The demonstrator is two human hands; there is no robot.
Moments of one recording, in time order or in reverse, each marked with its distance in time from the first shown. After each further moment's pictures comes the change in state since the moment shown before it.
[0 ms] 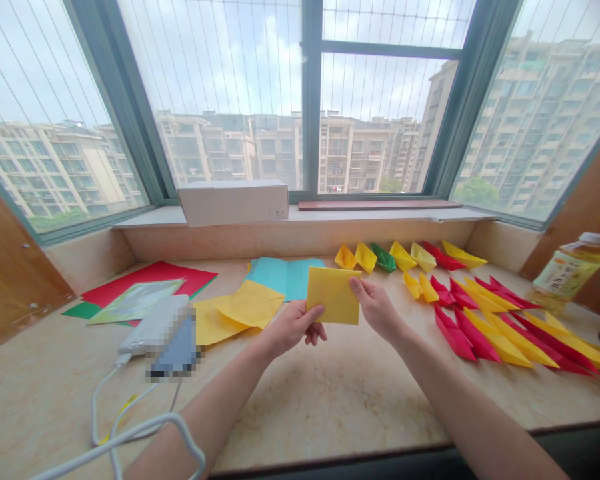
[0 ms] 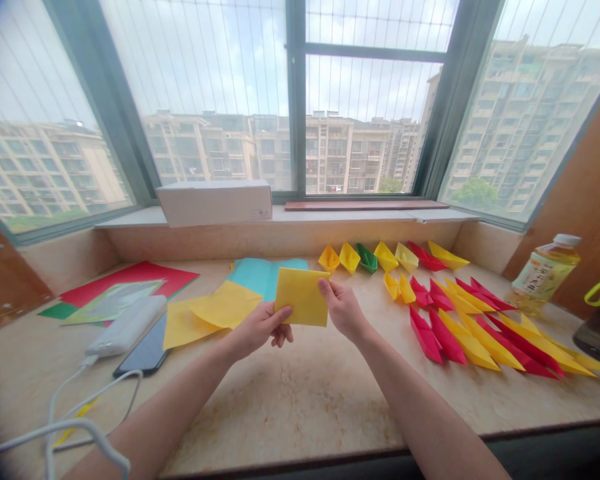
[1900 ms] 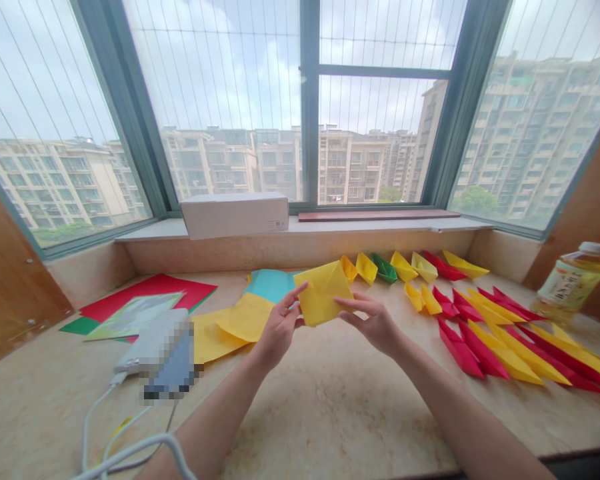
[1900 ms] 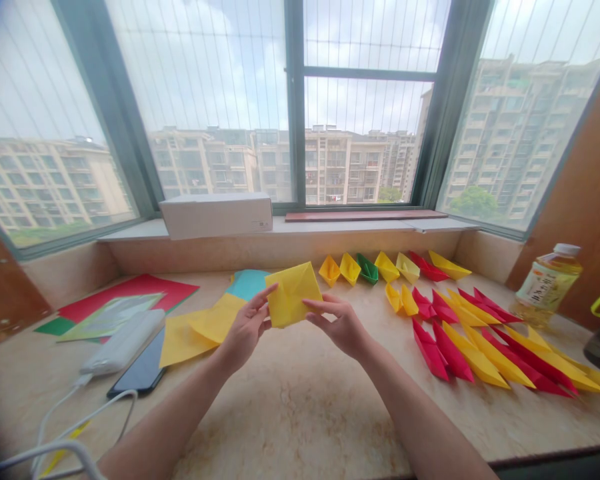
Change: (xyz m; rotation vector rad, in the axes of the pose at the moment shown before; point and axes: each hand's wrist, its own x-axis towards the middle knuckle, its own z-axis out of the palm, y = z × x) left_hand -0.003 0.018 -0.004 -0.273 0.337 0.235; right_hand -0.001 0.011 -0.007 -0.399 -0.070 -0.415
